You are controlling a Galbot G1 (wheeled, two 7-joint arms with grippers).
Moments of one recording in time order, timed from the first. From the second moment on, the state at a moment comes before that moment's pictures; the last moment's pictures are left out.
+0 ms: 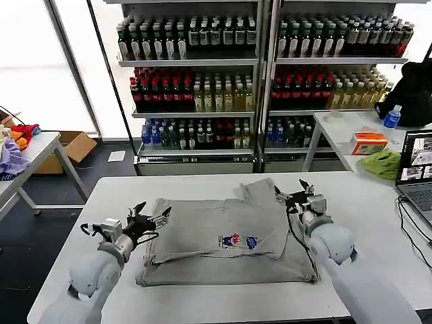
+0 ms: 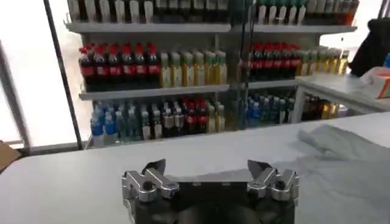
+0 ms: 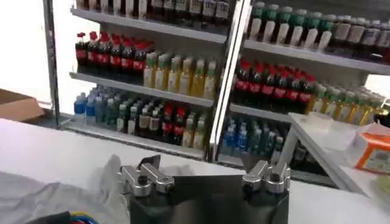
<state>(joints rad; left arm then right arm) 1.04 -1.10 -0.37 -1.81 -0.48 0.54 0.01 -0.70 1.02 0.10 1.57 0.52 -0.45 0.19</state>
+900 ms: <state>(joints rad) 0.75 -1.13 -0.21 -1.44 -0.42 0.55 -0.01 -0.44 1.23 0.04 1.09 0.47 -0.45 0.13</state>
